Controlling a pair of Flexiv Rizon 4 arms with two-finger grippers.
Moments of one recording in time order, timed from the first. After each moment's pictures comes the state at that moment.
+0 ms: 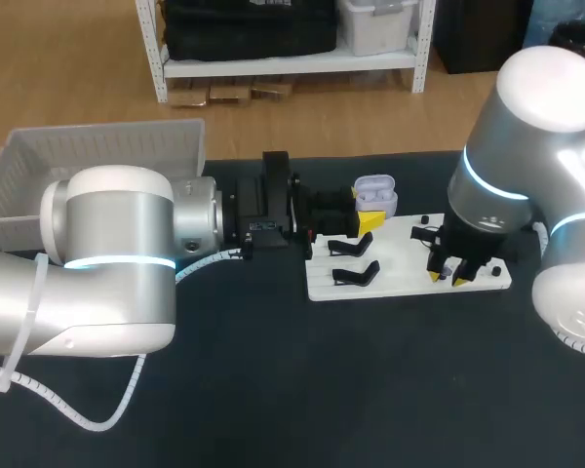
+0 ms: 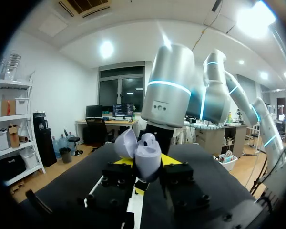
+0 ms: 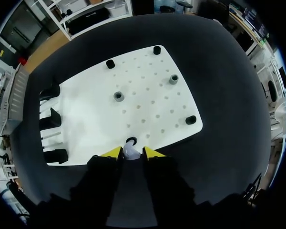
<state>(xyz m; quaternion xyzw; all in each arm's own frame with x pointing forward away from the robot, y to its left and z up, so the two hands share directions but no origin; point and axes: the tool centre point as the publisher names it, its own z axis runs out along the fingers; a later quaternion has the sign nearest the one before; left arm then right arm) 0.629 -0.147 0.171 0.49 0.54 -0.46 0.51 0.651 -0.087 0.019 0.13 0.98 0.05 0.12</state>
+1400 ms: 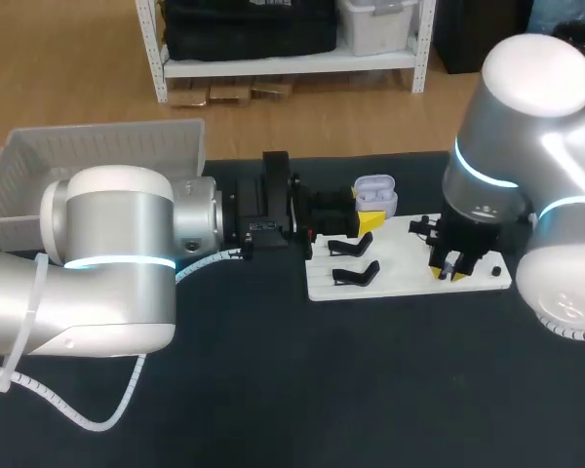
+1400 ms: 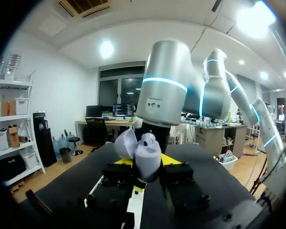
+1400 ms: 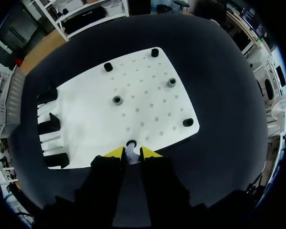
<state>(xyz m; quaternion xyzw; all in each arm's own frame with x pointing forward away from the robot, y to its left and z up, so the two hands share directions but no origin) 0.629 -0.147 0.171 0.49 0.54 -0.46 0.51 0.655 -0.088 0.027 0.14 0.98 0.04 0.10</state>
